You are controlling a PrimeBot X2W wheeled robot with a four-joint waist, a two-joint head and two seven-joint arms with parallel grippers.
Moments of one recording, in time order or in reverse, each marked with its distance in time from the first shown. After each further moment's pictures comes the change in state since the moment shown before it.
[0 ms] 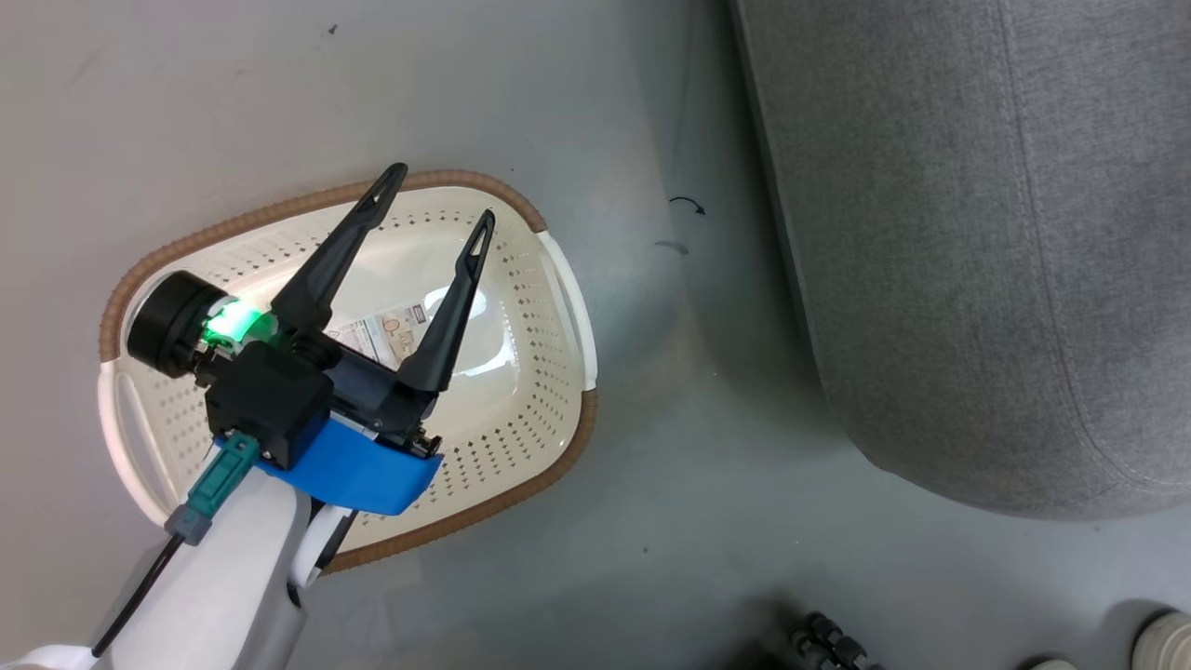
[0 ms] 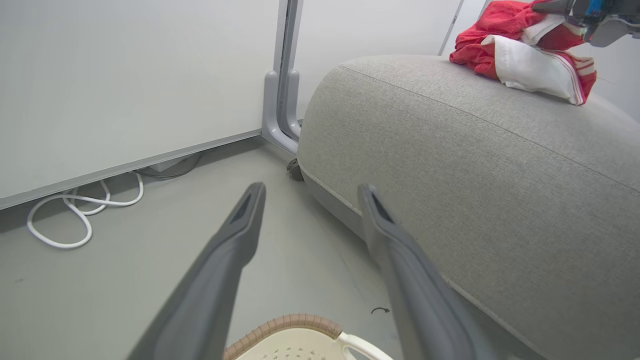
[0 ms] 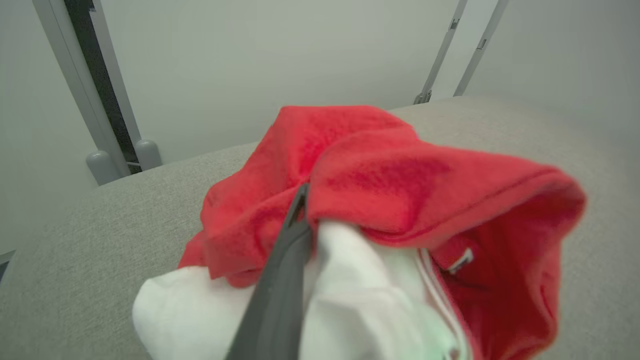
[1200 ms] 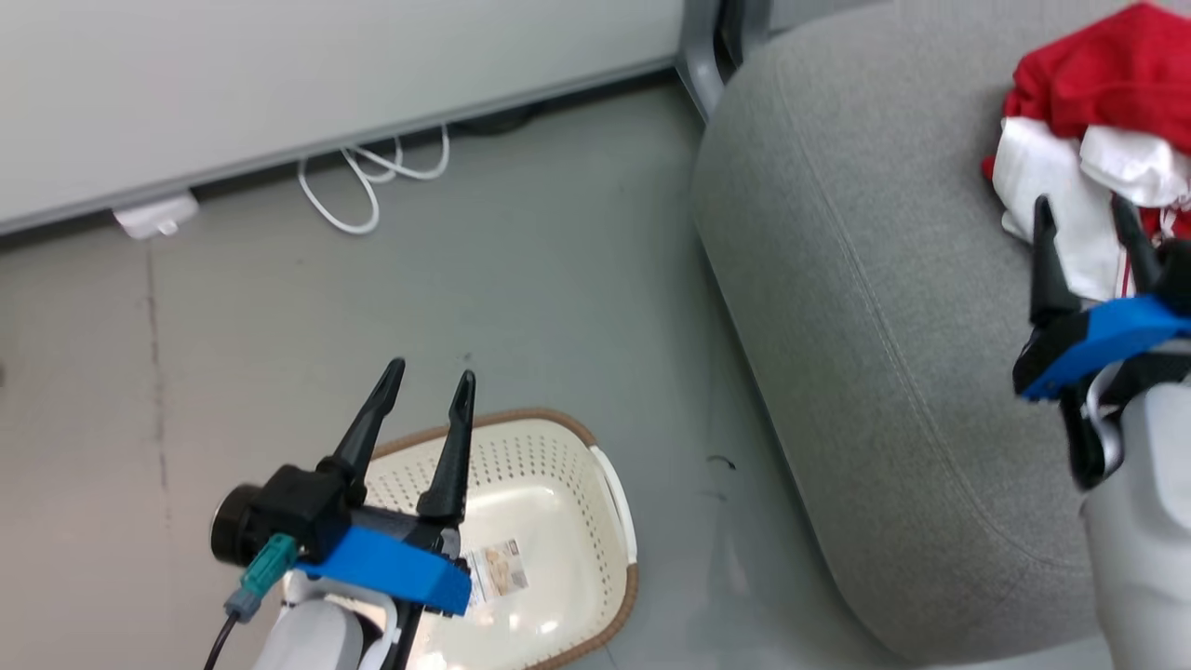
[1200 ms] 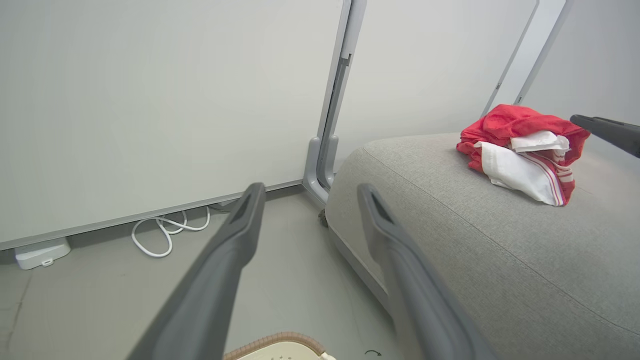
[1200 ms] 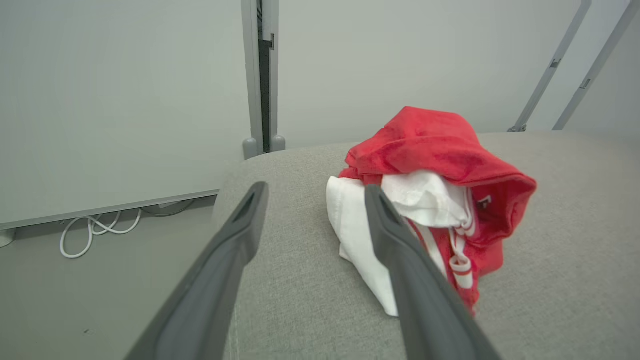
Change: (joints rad) left arm 0.252 -0.208 0.140 0.200 -0.080 0.005 0.000; right arm 0.487 0.111 0.409 0.018 0.045 0.000 -0.178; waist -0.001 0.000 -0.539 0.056
